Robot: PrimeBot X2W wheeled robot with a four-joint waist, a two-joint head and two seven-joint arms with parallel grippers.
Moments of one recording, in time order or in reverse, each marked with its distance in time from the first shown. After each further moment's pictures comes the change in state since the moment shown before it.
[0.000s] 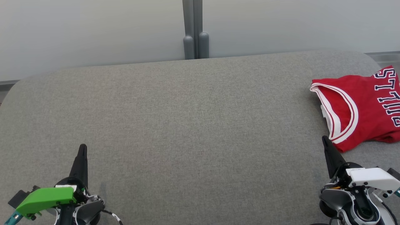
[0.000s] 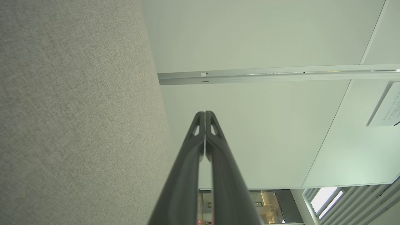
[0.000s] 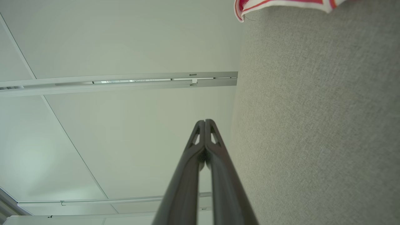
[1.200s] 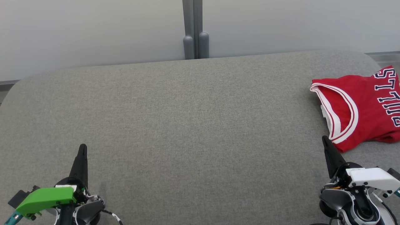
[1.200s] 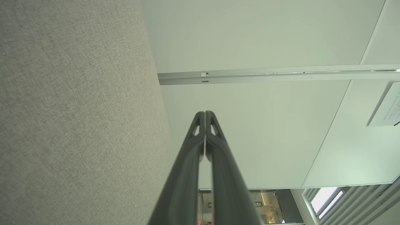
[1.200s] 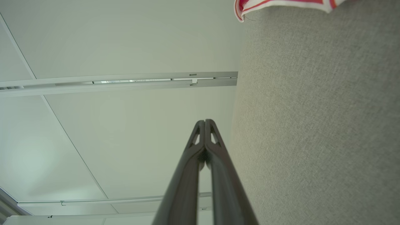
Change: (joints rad) left arm 0.000 0.000 0.000 0.000 0.000 0.000 0.000; right arm 0.000 0.000 0.000 0.000 0.000 0.000 0.000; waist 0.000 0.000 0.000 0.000
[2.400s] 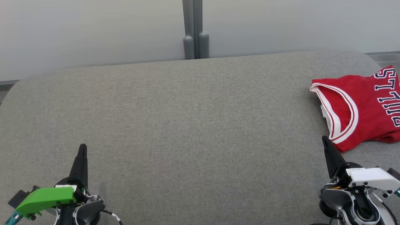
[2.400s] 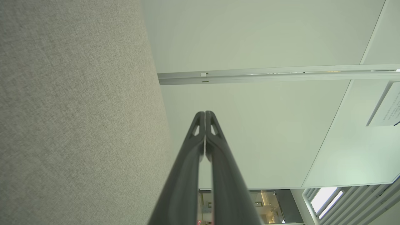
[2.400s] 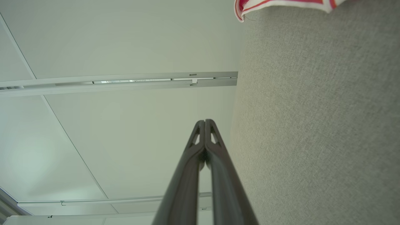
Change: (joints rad) left arm 0.000 0.000 0.000 0.000 0.000 0.000 0.000; right arm 0.000 0.000 0.000 0.000 0.000 0.000 0.000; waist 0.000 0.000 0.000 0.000
